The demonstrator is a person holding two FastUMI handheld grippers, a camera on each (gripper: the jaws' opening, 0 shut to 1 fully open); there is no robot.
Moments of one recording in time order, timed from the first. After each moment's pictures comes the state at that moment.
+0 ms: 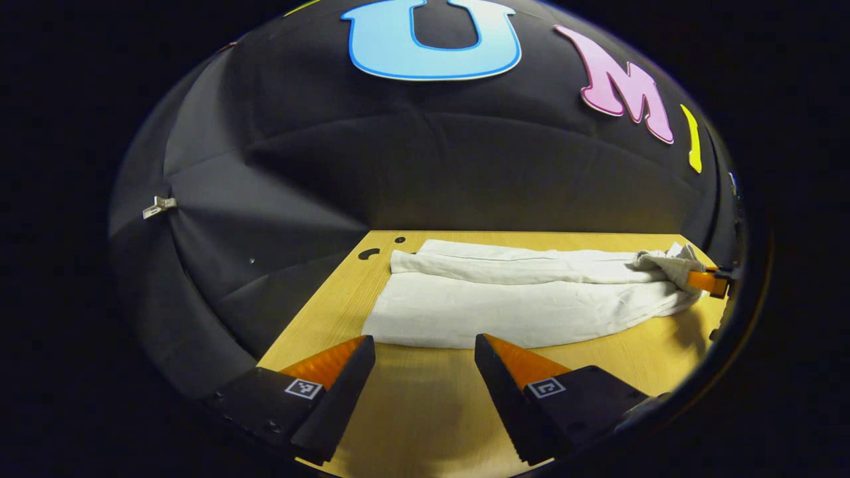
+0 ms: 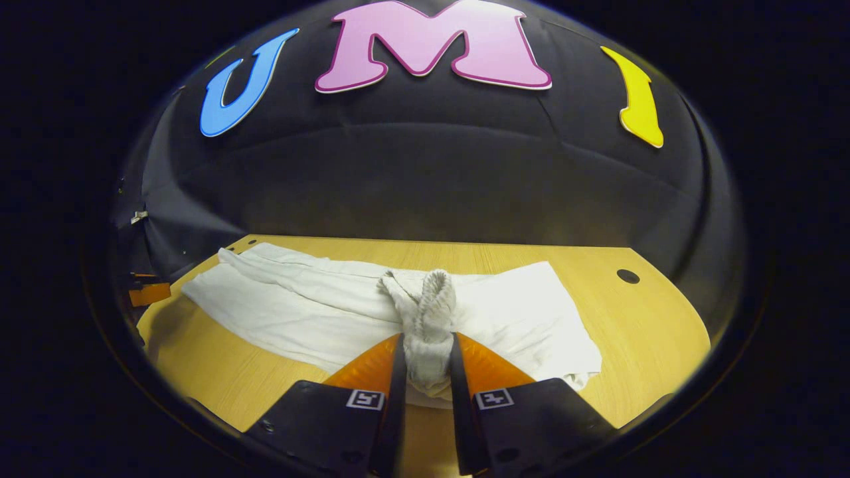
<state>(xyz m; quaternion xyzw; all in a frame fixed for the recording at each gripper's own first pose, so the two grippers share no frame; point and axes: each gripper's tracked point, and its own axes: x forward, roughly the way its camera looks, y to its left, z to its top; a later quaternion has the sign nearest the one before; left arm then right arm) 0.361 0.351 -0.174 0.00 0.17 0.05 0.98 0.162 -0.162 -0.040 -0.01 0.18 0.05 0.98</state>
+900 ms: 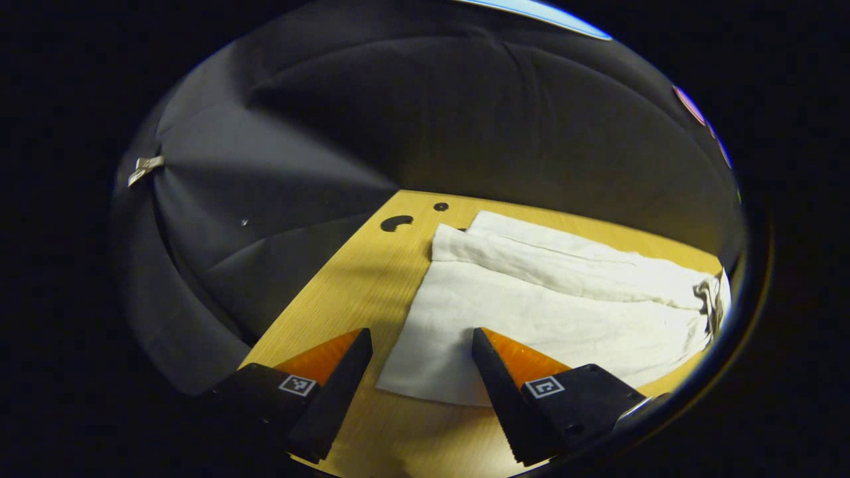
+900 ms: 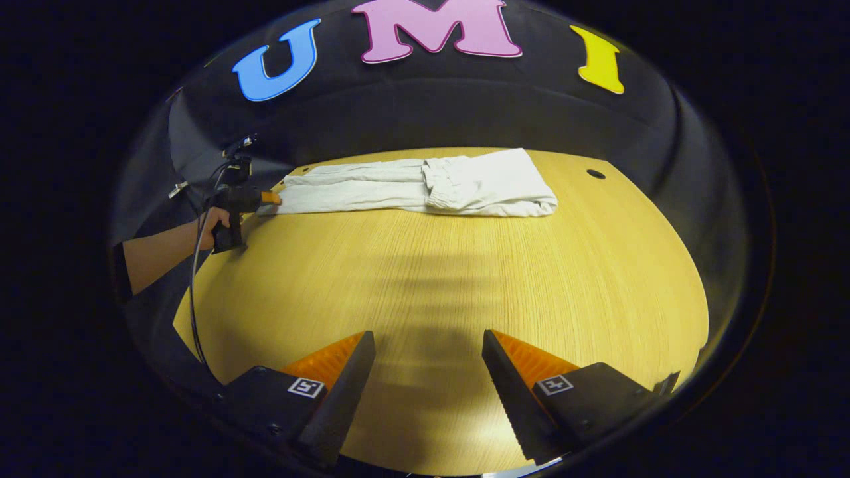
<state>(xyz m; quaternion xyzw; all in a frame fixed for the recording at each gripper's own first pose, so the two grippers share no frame) 0.459 0.403 -0.217 -0.02 0.25 0.08 0.96 -0.108 -0.150 -0.044 0.04 0.37 0.06 0.92</state>
